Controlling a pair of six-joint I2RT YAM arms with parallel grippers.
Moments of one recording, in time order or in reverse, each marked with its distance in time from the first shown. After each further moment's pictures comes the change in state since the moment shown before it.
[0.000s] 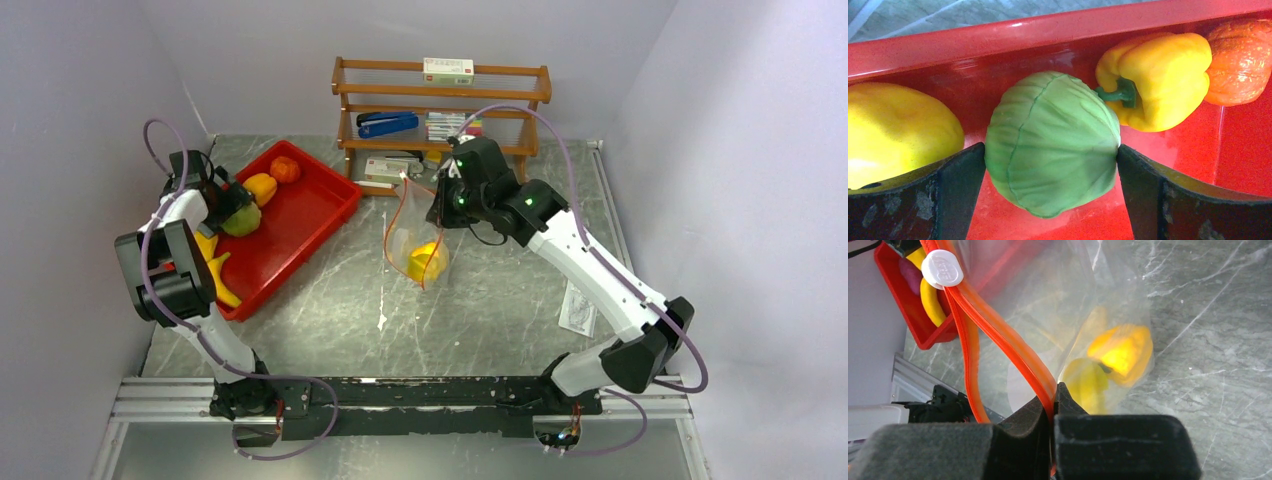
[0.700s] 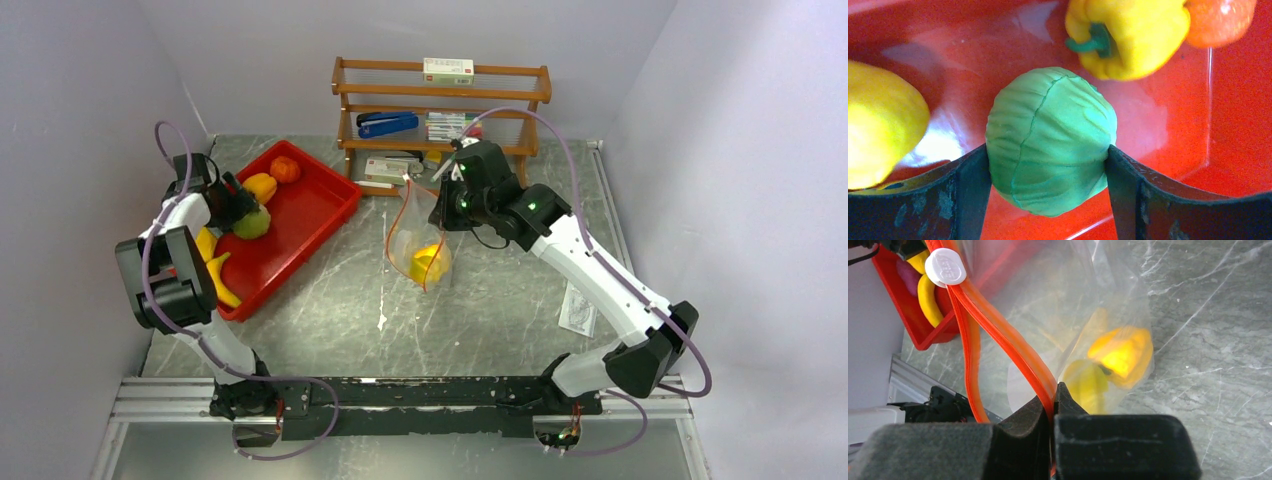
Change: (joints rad) left arm -0.011 -0.037 -0.033 -0.020 0.115 0.061; right arm 0.000 -0.037 -0.042 0.016 0.013 0.000
